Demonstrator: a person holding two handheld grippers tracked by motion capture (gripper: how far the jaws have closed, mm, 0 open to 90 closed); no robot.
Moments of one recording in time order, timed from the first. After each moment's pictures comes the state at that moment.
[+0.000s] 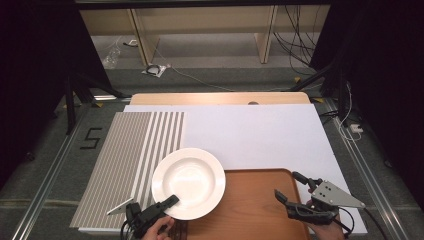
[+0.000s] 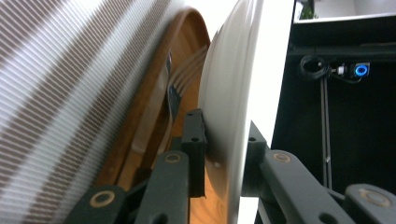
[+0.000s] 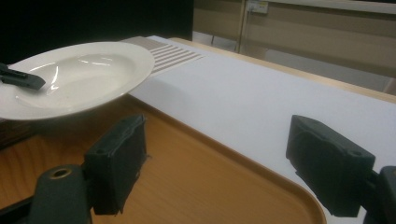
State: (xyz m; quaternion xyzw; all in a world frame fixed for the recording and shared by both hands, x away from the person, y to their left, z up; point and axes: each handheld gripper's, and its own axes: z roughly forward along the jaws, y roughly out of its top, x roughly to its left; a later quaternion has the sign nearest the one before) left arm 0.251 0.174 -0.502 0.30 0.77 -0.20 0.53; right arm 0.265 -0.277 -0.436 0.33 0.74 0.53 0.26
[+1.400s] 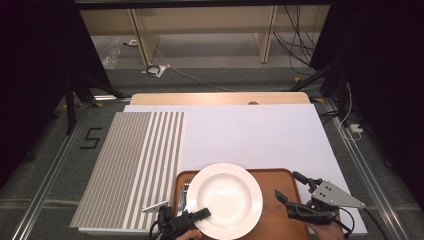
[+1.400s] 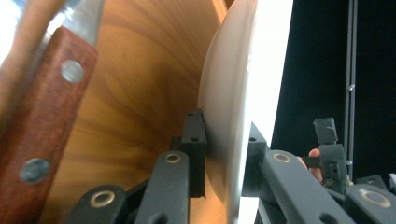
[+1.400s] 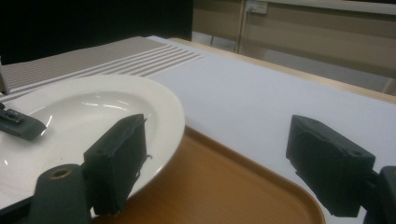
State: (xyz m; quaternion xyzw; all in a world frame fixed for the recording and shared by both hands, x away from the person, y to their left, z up) left arm 0.245 0.109 -0.509 0.41 0.73 -0.26 0.49; right arm 0.265 -0.277 -0.436 0.33 0.74 0.53 0.26
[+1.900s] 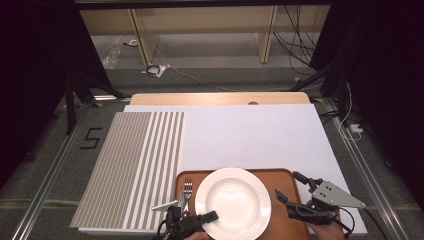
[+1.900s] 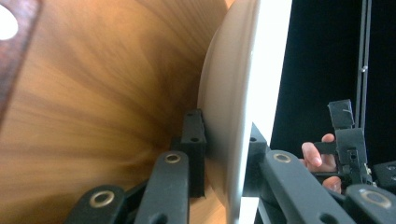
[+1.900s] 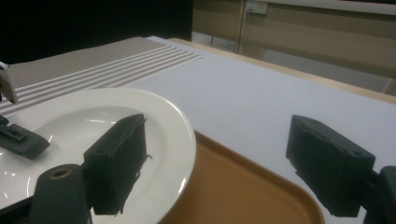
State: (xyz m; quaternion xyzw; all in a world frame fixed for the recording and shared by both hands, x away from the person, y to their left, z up) left arm 0.247 0.092 -0.513 0.44 0.71 -0.27 0.47; right arm 0.265 -0.278 -0.435 0.33 0.74 0.53 0.26
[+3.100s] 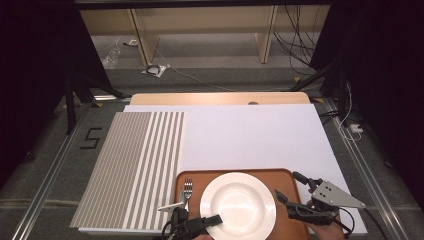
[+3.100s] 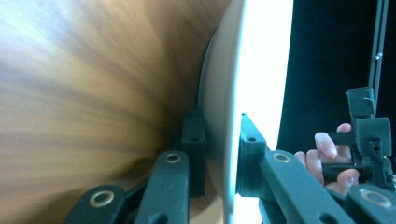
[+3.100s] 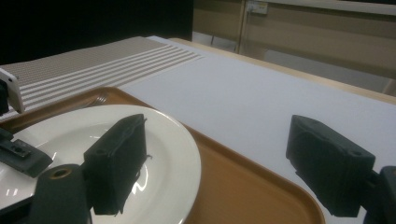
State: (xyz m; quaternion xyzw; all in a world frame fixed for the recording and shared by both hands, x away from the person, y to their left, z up) left arm 0.248 0.083 -0.522 0.44 0.72 -0.28 0.46; right arm 0.265 -0.277 -0.436 0.33 0.74 0.53 0.26
